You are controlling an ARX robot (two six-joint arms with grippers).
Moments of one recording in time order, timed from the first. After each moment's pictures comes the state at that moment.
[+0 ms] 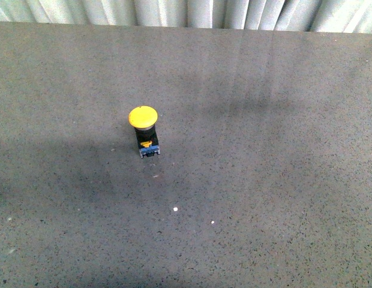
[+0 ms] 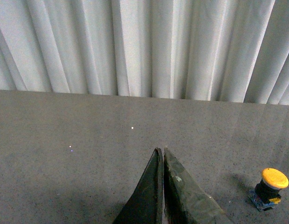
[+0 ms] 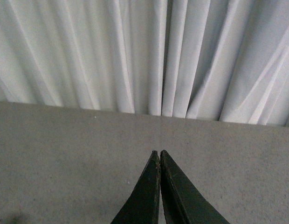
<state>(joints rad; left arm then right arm) 0.00 0.02 0.01 0.00 0.00 0.00 0.23 1.28 0.42 0.87 0.24 0.01</state>
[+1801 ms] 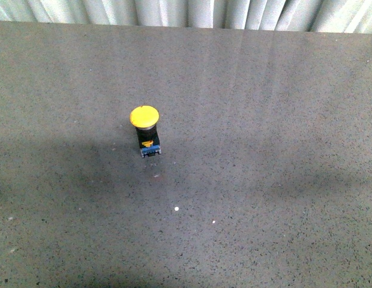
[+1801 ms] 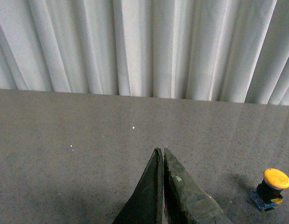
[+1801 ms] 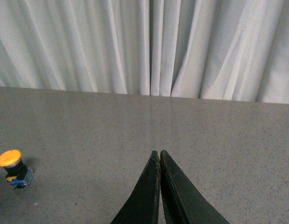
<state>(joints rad) 0.00 0.02 0.01 0.00 0.00 0.00 0.00 0.24 0.02 0.24 0.00 0.01</state>
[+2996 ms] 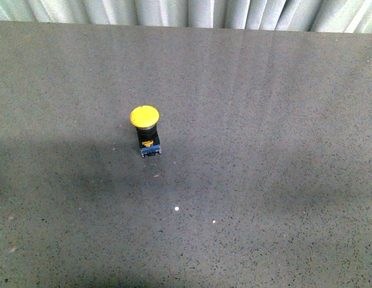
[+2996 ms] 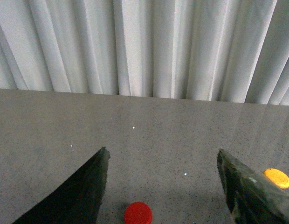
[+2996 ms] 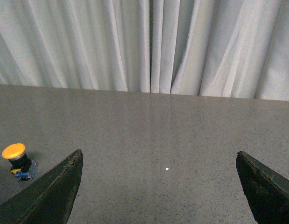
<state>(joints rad) 0.00 0.02 0.01 0.00 0.00 0.00 0.00 0.01 0.02 0.00 0.00 0.00</state>
